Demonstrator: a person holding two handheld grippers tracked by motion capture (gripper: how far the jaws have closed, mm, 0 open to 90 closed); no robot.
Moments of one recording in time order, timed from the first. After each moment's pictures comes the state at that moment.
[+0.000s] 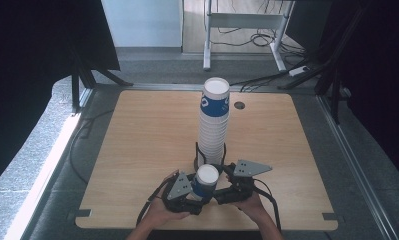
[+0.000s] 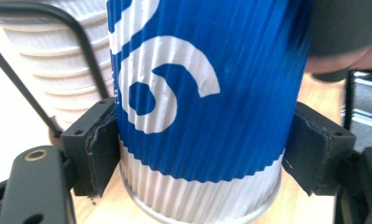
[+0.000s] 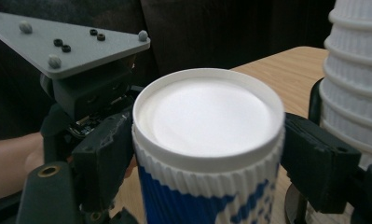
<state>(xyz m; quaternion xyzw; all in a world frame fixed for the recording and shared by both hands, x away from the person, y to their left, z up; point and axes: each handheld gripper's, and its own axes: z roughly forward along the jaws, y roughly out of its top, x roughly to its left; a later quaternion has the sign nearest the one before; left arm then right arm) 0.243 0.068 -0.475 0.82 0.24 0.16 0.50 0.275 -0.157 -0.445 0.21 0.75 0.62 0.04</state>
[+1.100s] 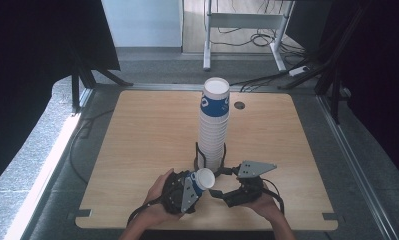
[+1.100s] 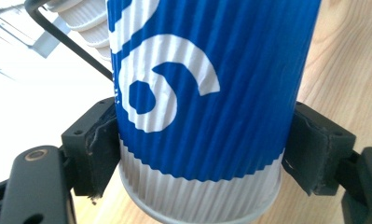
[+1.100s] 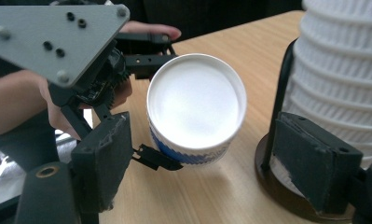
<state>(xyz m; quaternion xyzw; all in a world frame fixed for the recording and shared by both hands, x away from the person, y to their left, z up) 0.233 0.059 -0.484 0.87 0.16 0.34 0.31 0.275 -0.175 -0.442 0.19 0.81 0.55 0.04</state>
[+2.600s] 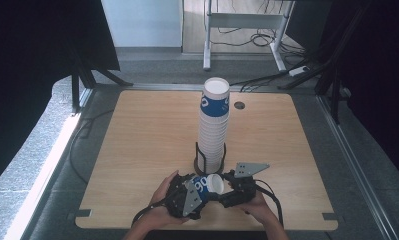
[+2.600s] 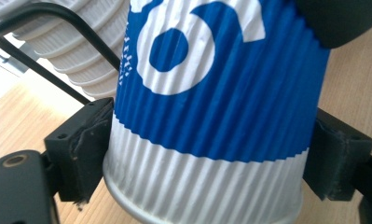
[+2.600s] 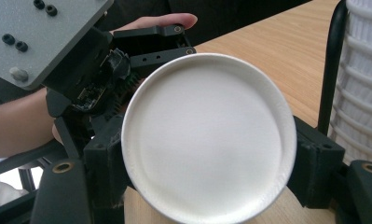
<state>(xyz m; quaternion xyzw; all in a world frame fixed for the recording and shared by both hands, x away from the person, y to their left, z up) 0.228 0.053 -0.483 0.87 0.16 0.29 0.37 0.284 -0.168 -0.471 0.20 0.79 0.58 -0.04</state>
